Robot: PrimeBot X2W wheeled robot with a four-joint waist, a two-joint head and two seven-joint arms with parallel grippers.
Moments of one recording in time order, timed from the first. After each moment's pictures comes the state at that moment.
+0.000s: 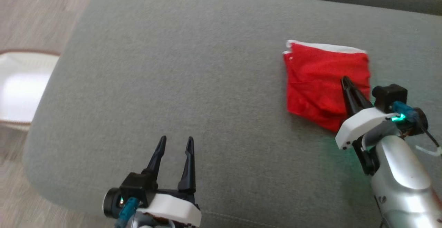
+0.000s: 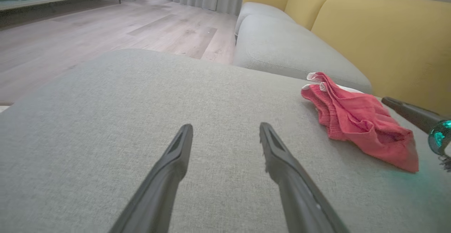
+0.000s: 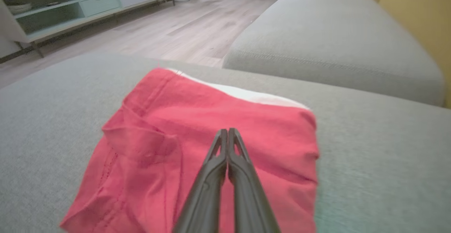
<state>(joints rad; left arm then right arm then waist) 0.06 0.05 -0.45 0.03 -0.25 0.21 -0.25 -0.44 -0.17 0.14 0.64 0.15 0.12 -0.10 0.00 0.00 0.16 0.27</state>
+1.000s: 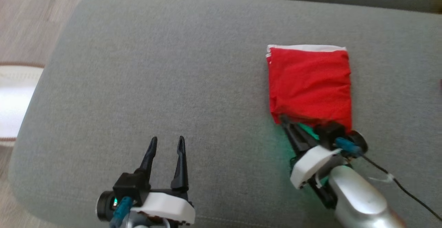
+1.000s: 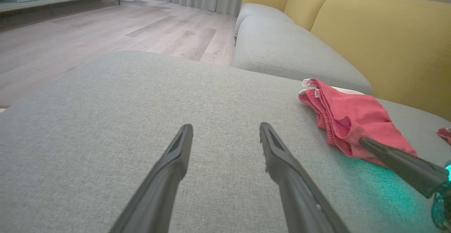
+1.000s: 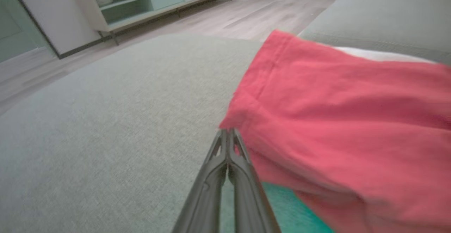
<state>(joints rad) 0.06 0.05 -0.44 0.04 -0.27 0.25 -0.25 -0.41 -0.14 0.56 0.72 0.30 0.12 -0.24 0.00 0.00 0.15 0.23</state>
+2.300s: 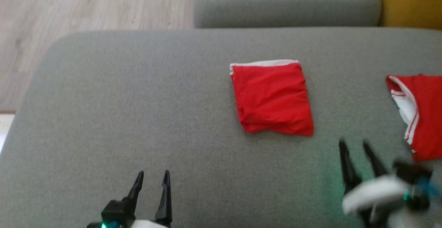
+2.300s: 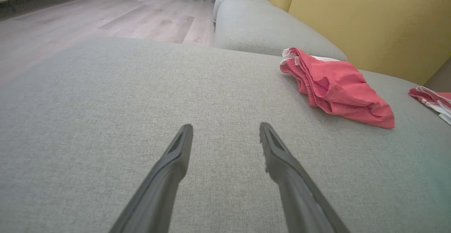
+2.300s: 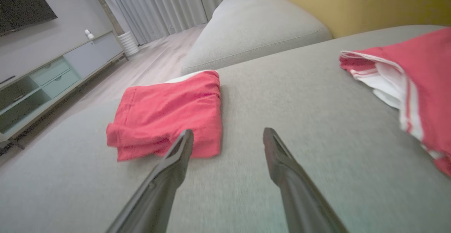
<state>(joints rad) 0.19 0.05 -0.31 0.13 -0.22 0.12 -0.25 0.08 -0.06 0.02 0.25 0.32 0.12 -0.11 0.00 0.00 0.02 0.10</state>
